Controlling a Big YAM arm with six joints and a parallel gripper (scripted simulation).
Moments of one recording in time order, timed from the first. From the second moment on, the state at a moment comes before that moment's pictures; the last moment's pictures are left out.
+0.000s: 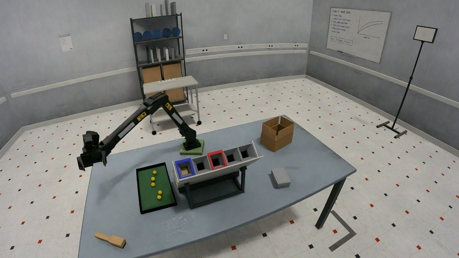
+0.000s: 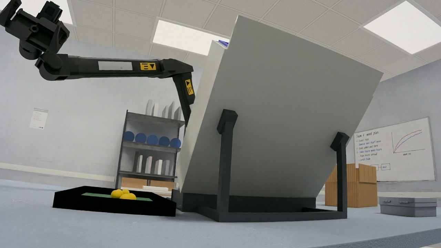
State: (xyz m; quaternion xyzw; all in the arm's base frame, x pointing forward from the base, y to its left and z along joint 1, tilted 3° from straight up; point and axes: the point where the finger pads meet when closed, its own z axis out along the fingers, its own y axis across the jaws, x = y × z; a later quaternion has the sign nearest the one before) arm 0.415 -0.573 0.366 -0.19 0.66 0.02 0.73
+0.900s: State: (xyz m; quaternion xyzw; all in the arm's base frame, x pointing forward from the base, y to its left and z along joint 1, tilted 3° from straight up) arm 0.413 -0.569 0.383 -0.17 0.67 0.03 0.72
